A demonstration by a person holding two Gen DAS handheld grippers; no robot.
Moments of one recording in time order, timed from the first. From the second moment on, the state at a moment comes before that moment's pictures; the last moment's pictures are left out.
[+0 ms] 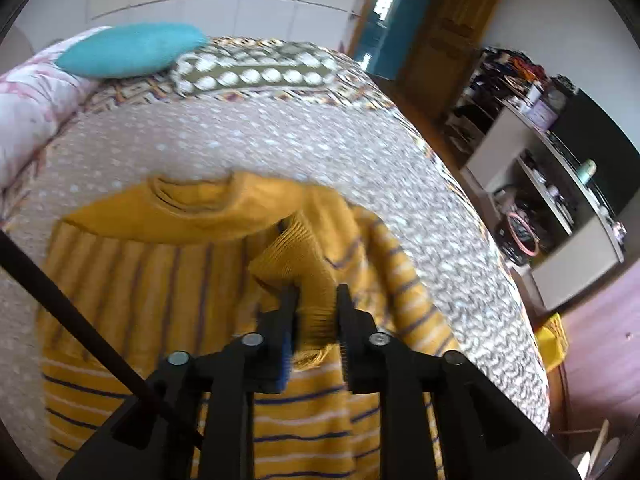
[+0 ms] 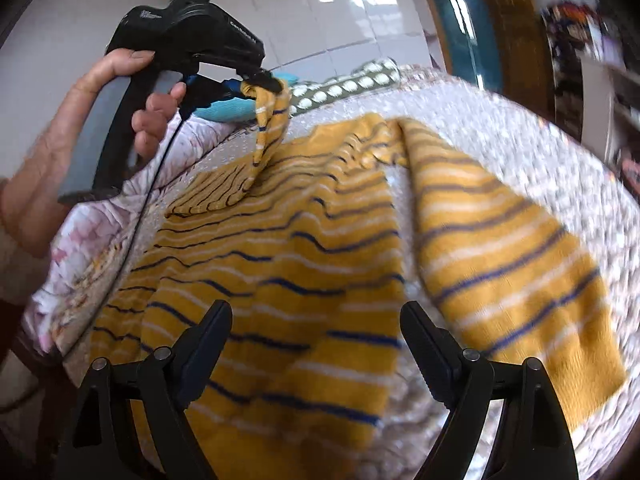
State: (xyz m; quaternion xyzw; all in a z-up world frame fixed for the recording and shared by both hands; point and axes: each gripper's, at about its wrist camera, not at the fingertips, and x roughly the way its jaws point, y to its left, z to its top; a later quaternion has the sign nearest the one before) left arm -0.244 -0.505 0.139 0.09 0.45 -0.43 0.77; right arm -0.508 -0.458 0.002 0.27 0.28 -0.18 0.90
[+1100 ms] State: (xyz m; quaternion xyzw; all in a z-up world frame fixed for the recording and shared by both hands) left arm -0.250 -0.255 0.009 0.13 0.42 -0.26 0.86; right arm -0.588 -0.519 0.026 0.22 0.36 -0.25 0.87
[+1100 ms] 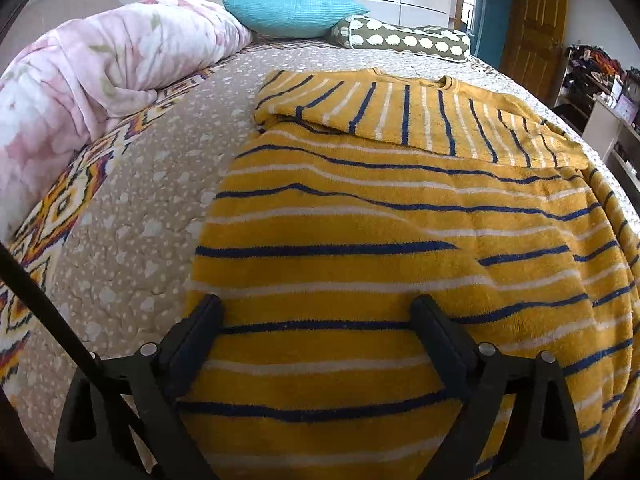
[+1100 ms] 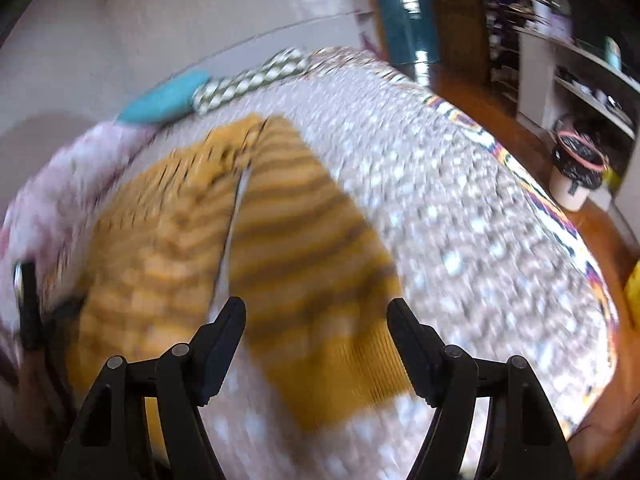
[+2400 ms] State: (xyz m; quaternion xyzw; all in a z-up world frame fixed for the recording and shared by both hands) left arm -0.256 -0.252 0.011 0.13 0.40 -0.25 0.87; right arm -0.713 -0.700 -0.008 0.56 0.12 -0.34 0.74
